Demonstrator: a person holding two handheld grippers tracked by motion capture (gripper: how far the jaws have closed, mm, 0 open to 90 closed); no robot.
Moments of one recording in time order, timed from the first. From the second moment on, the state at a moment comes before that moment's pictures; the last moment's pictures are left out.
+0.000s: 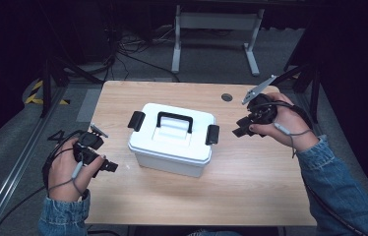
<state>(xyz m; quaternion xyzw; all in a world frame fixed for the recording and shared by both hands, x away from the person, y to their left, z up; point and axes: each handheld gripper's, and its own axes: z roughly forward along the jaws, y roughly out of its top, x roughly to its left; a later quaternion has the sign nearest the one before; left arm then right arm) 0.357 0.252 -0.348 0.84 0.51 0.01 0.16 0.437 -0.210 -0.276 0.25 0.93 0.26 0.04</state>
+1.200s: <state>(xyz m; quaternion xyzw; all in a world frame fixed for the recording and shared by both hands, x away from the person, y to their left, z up) 0.361 0.252 -0.348 0.85 0.51 0.00 0.16 0.474 -0.123 -0.287 0.21 0.92 0.32 0.01</state>
